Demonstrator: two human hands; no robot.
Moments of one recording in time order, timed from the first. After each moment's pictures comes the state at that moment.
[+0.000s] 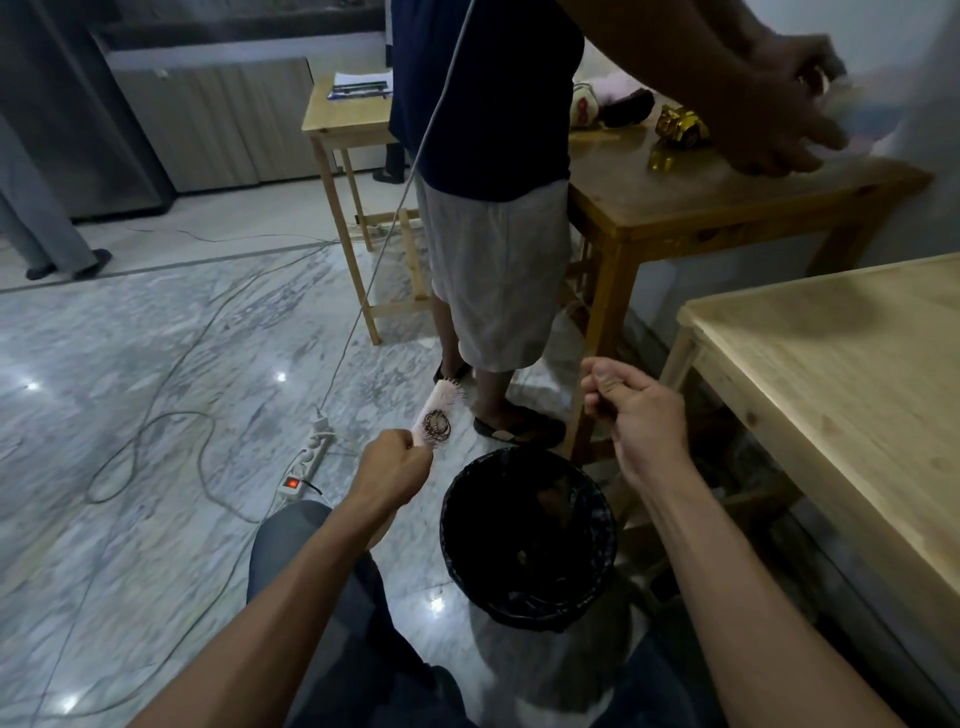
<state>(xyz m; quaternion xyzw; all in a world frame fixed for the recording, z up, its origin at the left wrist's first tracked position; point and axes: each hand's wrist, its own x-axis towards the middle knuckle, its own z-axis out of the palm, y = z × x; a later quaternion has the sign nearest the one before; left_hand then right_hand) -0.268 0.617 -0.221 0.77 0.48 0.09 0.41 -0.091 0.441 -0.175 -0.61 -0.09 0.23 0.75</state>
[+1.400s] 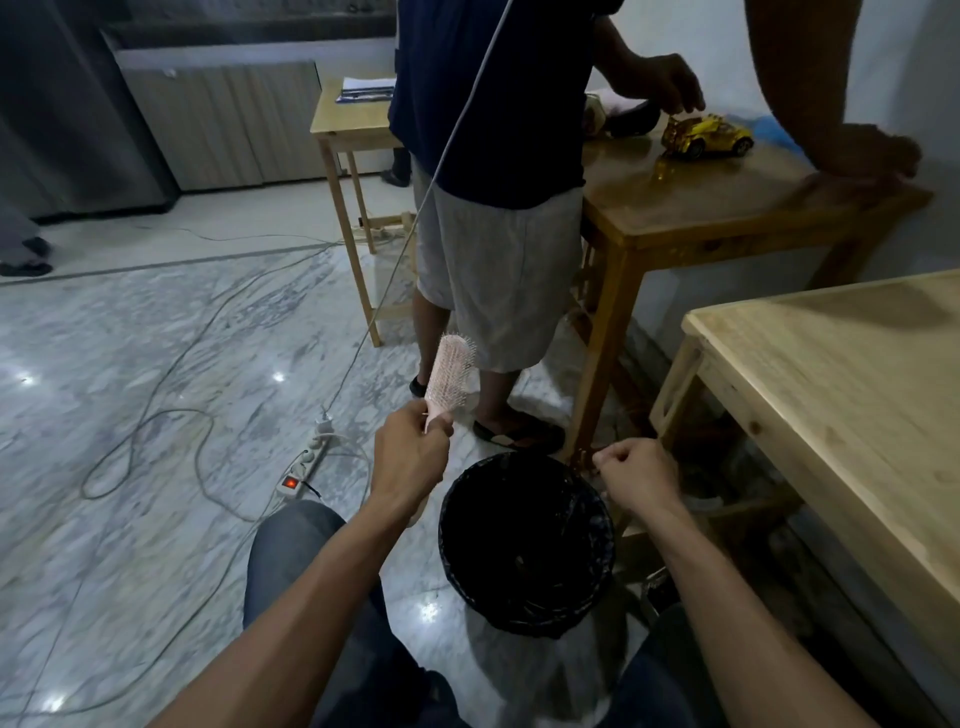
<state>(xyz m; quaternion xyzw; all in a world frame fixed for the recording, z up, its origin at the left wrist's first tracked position) -0.255 0.596 -0.202 0.72 0.44 0.25 0.47 -0.087 0.423 -0.217 -0.89 -0.13 0.23 0.37</state>
